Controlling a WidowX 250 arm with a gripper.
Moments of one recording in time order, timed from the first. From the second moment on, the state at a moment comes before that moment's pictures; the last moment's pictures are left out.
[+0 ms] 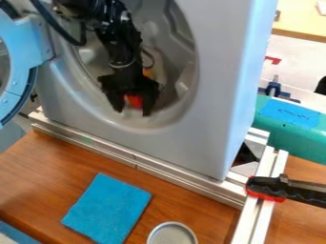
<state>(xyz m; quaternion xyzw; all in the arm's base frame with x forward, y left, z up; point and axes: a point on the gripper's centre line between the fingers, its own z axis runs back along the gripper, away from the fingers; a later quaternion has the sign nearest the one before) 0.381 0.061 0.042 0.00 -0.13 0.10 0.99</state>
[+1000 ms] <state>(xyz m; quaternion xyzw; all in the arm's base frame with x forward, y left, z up) 0.228 0.044 0.031 0.11 0.17 0.07 0.98</state>
